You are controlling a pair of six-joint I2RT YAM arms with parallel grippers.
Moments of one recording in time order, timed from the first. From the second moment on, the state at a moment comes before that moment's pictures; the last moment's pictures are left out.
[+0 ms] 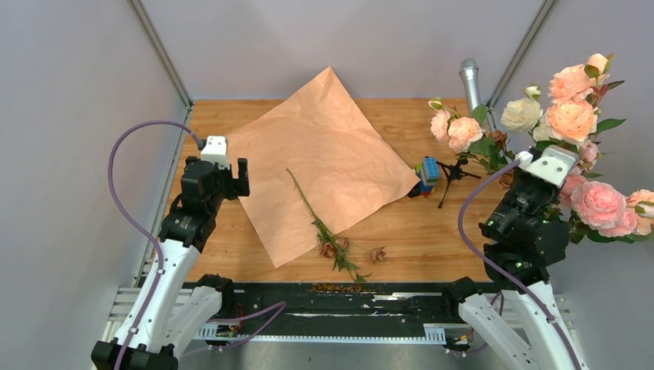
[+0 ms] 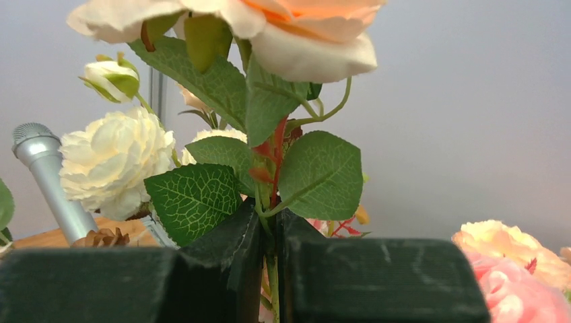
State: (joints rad) left arm -0.19 0.77 0.79 -0.41 -0.19 -0.03; right arm 0.38 0.55 0.85 0.42 0.95 -0.85
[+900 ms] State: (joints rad) left arm -0.20 0.77 0.79 -0.41 -0.18 -0.03; right arm 0.32 0.50 0.89 0.20 0.94 -0.64
